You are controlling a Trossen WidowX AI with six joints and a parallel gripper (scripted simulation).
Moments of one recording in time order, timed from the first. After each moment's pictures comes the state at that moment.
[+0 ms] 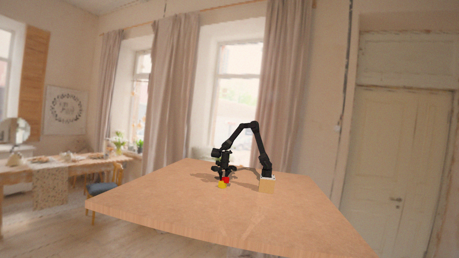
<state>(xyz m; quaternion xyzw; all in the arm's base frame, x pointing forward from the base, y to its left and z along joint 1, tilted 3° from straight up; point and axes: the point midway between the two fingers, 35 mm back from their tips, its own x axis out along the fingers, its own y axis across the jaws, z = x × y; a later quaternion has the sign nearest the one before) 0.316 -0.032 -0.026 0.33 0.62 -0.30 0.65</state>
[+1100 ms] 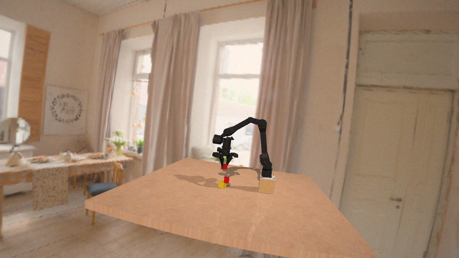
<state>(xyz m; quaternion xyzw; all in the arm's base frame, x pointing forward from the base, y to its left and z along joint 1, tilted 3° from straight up) 0.310 -0.036 0.073 0.34 0.61 -0.30 0.65</state>
